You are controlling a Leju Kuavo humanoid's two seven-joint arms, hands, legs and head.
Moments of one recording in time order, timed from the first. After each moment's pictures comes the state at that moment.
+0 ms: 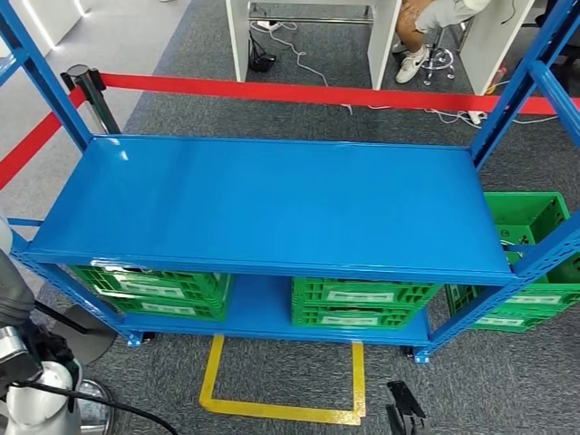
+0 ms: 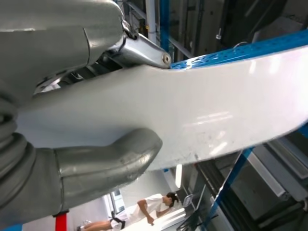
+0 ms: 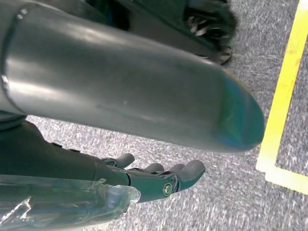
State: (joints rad) left arm 0.05 -0.11 -0.01 -1.94 -0.34 0.63 -0.66; right arm -0.19 0.21 -0.83 -0.20 0.97 -0.02 0.07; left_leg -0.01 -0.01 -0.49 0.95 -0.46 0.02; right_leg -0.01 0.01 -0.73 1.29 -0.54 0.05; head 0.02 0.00
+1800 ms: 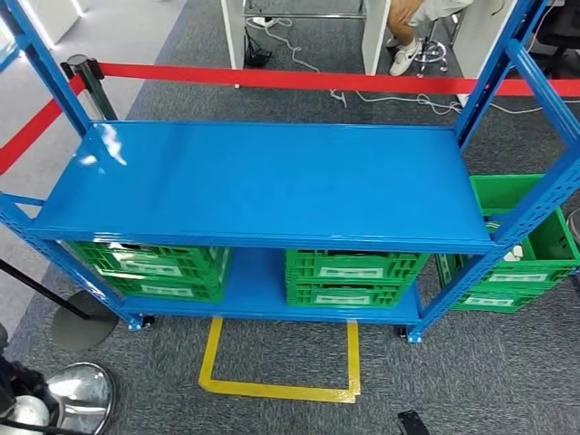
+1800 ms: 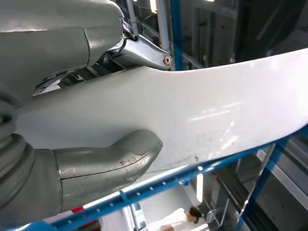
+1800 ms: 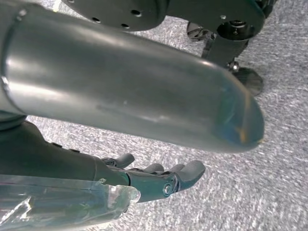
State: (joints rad) left arm 0.17 -0.13 0.10 -1.99 -0.29 0.64 -0.70; right arm -0.07 0.18 -0.80 -0.21 0.98 -0.04 -0.05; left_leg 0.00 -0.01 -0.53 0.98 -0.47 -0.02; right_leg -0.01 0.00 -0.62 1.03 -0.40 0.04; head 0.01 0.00
